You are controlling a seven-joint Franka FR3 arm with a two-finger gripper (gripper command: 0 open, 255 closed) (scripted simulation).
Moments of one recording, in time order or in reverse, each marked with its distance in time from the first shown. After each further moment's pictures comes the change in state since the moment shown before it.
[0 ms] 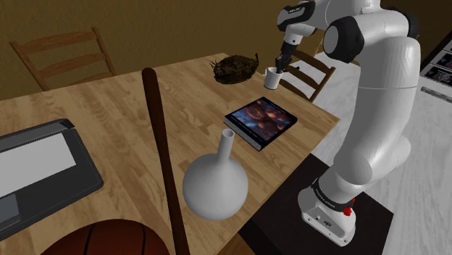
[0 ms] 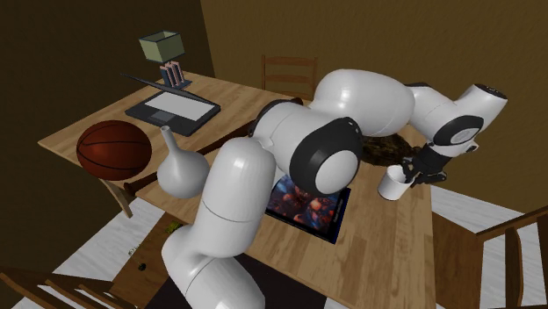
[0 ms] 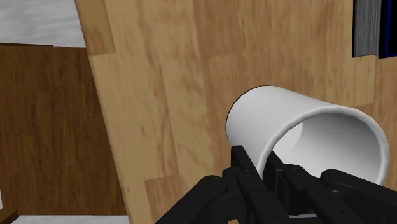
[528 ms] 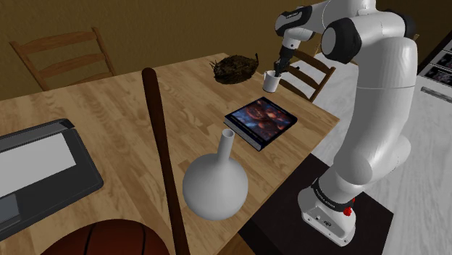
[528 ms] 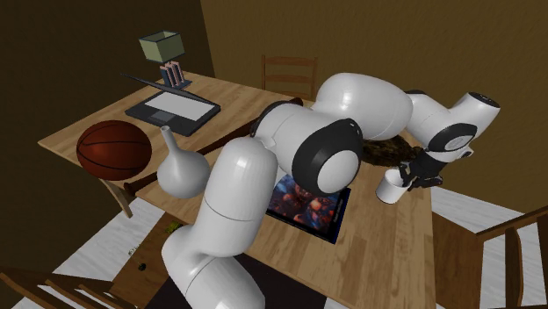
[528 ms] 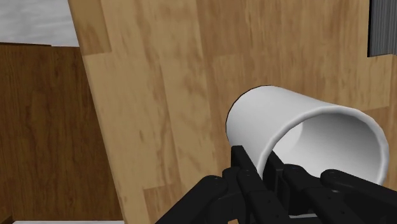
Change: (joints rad) arm -0.001 0.019 0.006 -0.027 0.010 0.045 -0.008
